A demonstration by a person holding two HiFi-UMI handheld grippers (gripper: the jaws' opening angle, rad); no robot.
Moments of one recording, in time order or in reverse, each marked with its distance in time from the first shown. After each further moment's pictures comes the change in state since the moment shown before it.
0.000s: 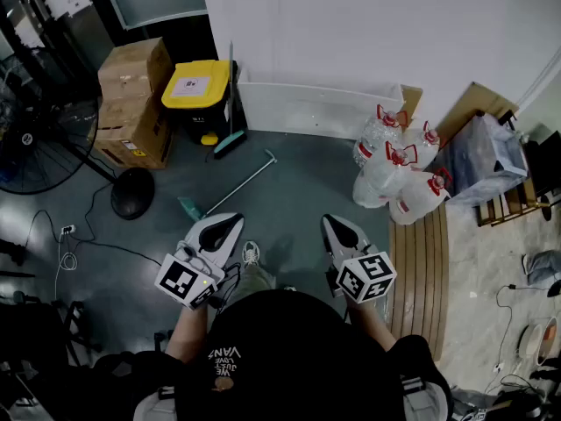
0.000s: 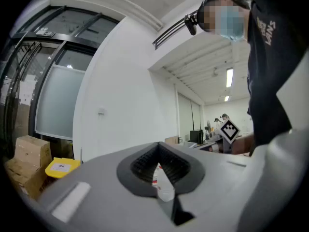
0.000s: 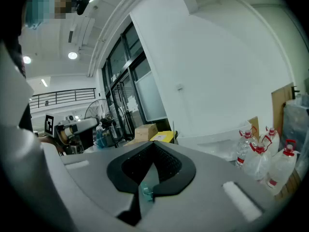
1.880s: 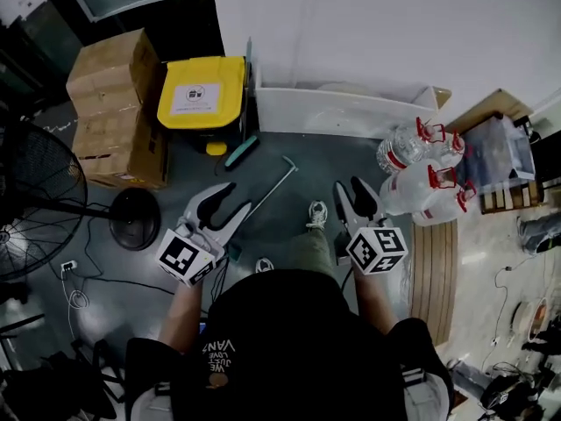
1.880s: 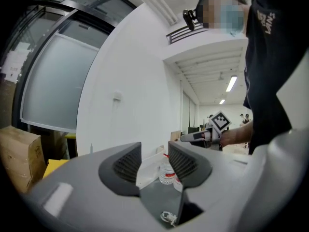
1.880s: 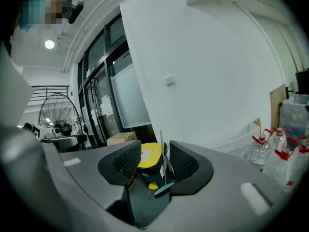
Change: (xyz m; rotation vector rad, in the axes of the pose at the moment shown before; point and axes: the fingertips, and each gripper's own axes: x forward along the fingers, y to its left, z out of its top) left arm 0.096 0.409 -0.055 -0.026 0.029 -0.143; right arm 0.385 -0.048 0.071 0.037 -0.069 -0.257
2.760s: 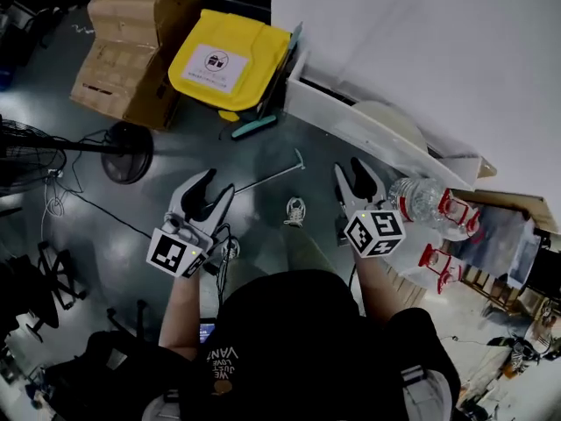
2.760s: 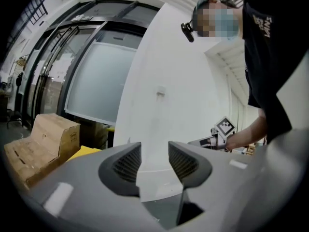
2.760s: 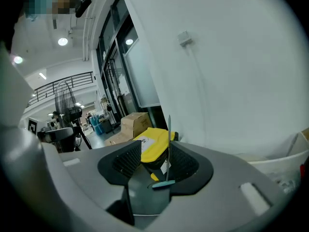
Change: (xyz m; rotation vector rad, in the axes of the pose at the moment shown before) left arm 0.097 0.143 -0.047 -0.142 -0.010 0.527; right arm 0.263 -0.091 -0.003 -0.118 0.289 0.341
